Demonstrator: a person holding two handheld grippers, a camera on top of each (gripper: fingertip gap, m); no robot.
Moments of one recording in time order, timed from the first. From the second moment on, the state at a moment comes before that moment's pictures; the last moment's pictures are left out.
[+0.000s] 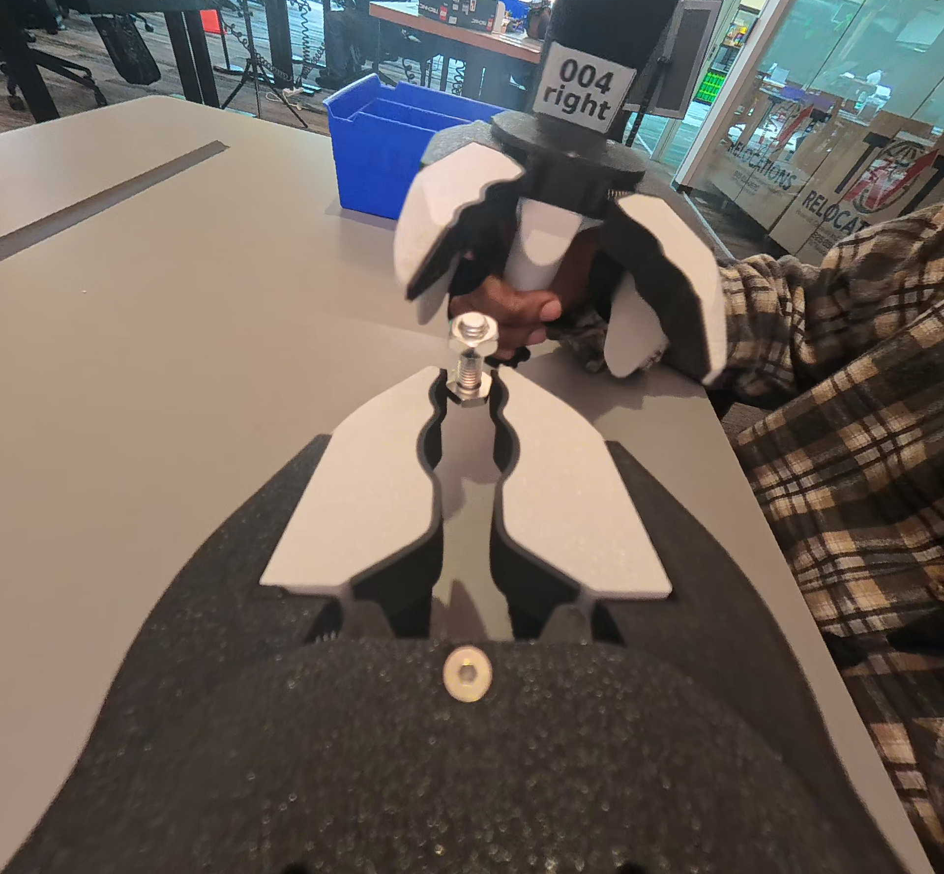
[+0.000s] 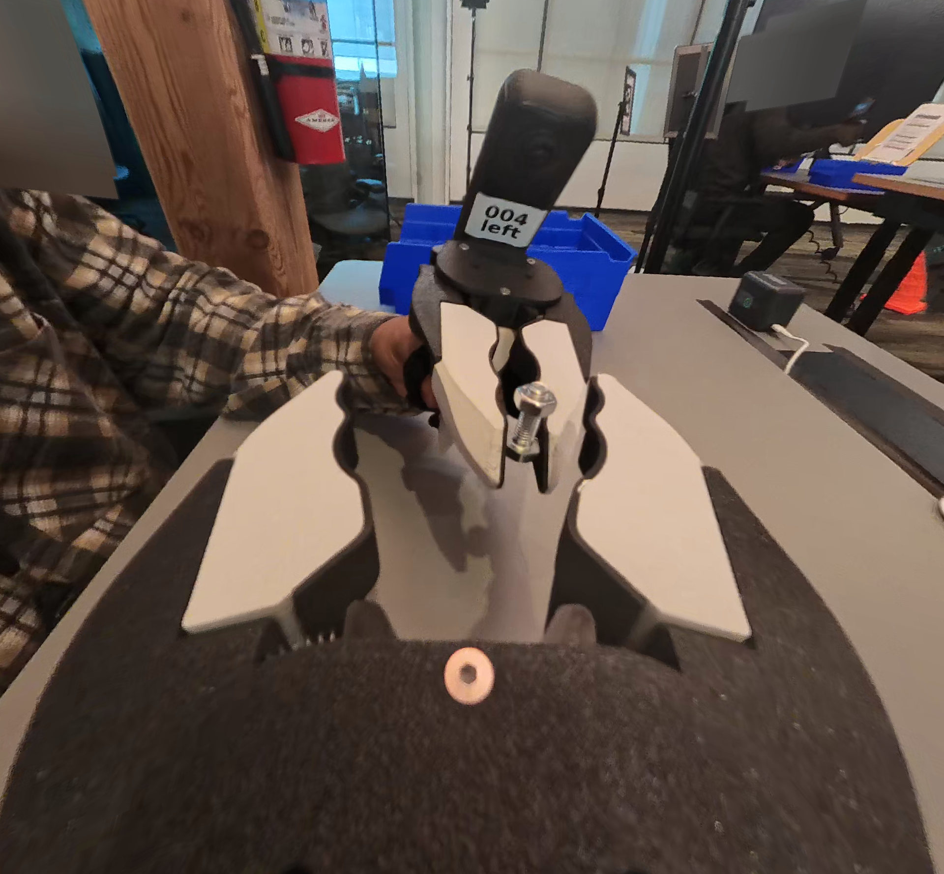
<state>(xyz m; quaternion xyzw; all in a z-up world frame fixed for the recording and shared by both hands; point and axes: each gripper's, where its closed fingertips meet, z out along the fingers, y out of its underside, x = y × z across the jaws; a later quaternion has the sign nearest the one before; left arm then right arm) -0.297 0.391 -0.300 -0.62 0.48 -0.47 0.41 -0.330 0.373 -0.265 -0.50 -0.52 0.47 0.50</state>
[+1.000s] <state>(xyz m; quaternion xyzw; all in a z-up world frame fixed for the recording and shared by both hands) -0.298 0.388 -0.290 -0.61 0.47 -0.49 0.41 -0.325 0.369 -0.255 -0.49 -0.52 0.47 0.51</state>
